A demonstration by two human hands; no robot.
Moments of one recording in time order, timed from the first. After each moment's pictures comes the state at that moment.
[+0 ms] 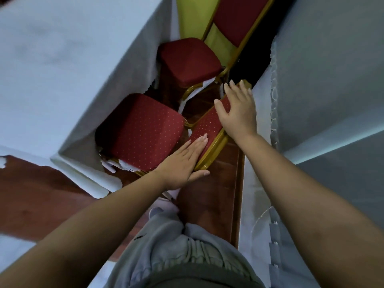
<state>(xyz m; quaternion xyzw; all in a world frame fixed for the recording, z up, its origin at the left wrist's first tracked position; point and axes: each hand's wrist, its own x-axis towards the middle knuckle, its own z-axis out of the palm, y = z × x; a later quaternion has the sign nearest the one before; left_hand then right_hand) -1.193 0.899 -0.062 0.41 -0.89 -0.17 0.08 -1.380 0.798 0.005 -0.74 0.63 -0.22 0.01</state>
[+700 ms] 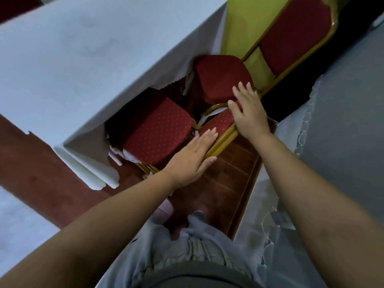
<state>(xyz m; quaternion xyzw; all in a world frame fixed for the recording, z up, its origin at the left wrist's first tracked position) -1.228 0.815 -0.045 0.54 -0.77 -0.21 0.26 -1.386 0.660 0.014 -0.84 0.50 -0.18 0.14</state>
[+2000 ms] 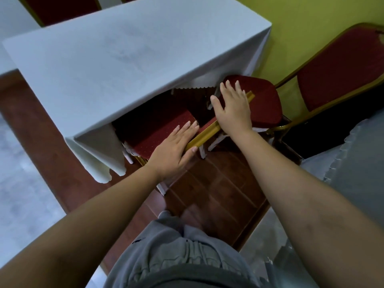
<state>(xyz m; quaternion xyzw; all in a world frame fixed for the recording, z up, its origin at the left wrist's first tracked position) -1.183 0.768 -0.038 0.69 -0.67 -0.11 0.25 -1.296 0.585 0.018 -0.89 0.41 -0.15 0.12</state>
